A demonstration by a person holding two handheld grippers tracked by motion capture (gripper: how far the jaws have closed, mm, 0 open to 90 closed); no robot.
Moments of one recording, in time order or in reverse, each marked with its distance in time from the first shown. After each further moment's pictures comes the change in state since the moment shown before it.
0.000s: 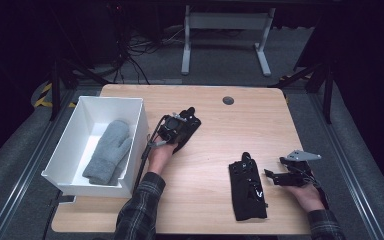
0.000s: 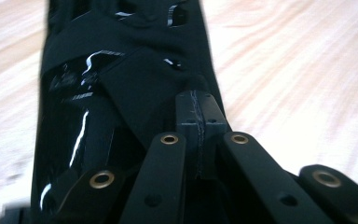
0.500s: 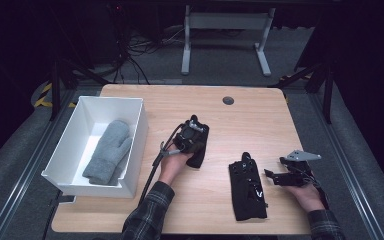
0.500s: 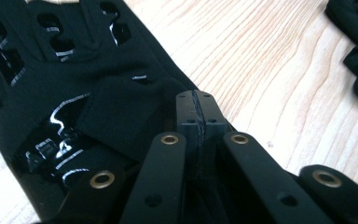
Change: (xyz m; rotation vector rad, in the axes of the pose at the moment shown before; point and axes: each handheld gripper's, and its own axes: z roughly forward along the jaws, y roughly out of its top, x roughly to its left) left arm -0.043 0.006 0.006 -0.019 -0.112 0.069; right arm 0.000 0.000 0.000 0.000 0.000 0.000
